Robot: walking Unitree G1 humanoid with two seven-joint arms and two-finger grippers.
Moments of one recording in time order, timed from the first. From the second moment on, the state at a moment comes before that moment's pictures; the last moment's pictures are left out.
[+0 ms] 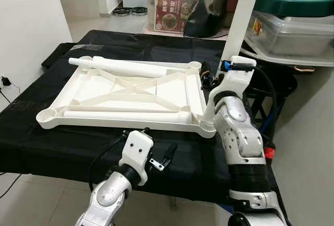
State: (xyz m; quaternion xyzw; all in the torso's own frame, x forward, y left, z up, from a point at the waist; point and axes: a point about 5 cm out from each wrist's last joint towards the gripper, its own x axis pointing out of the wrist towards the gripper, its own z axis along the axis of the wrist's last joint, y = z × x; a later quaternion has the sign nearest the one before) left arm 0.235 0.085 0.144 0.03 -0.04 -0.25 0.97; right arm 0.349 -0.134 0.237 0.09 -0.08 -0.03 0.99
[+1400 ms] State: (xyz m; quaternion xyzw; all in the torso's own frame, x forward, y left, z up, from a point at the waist) left arm 0.235 0.085 0.144 0.03 -0.04 -0.25 0.97; right arm 0.351 -0.175 0.231 0.00 -0.06 0.15 0.99
